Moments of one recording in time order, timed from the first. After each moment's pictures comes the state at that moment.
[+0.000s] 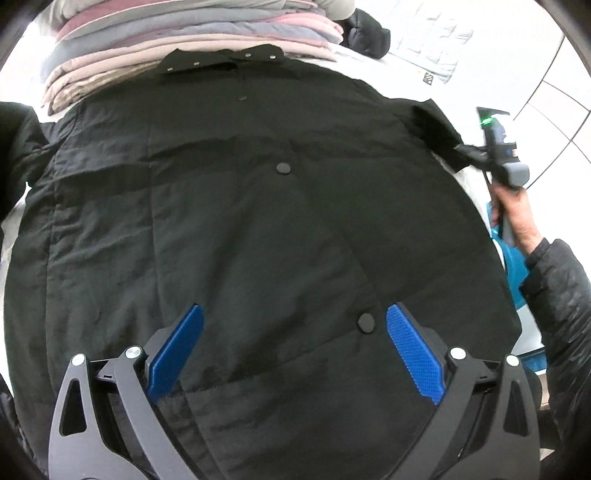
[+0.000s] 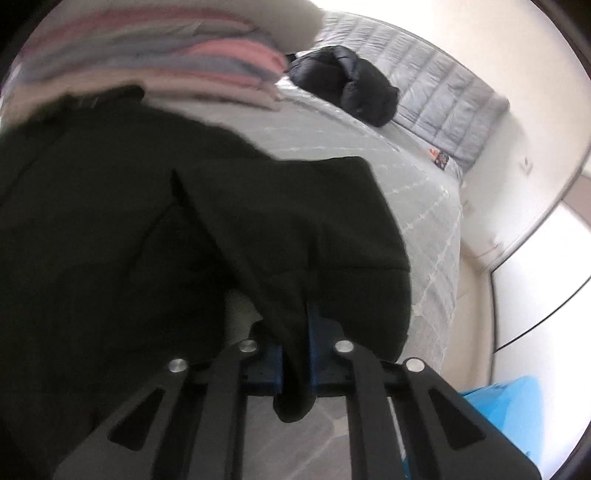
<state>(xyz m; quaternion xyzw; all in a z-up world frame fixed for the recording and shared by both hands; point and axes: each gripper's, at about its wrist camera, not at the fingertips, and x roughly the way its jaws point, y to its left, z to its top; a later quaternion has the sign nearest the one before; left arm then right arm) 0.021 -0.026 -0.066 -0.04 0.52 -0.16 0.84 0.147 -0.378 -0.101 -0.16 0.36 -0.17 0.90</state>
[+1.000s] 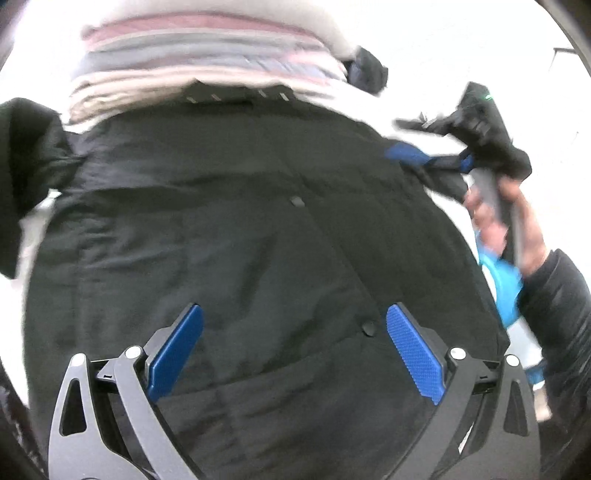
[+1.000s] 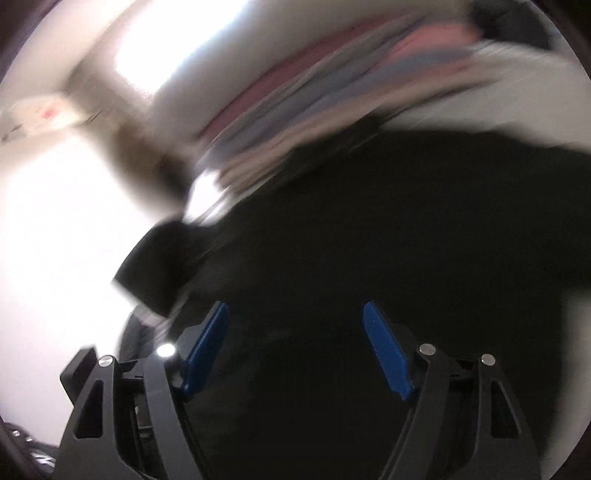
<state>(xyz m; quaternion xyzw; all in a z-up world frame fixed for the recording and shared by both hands) -0.004 0.023 -0.031 -0.08 0.45 -0.15 0.88 0.099 -0.139 -0.079 0.13 0.46 0.34 0.81</state>
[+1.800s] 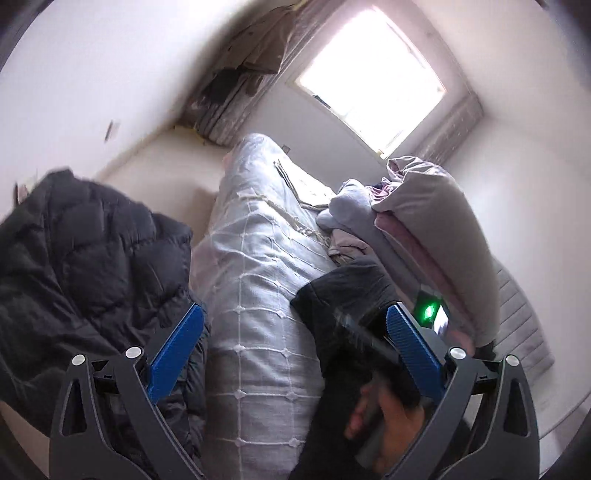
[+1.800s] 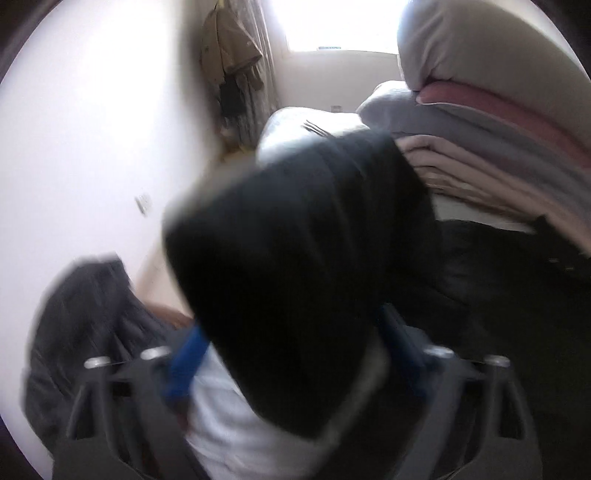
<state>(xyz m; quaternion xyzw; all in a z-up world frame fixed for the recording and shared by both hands) -0.186 0.336 0.045 -0.39 0.16 0.21 0.88 0.098 0.282 -0.116 -0.11 0.37 0.32 0.86</state>
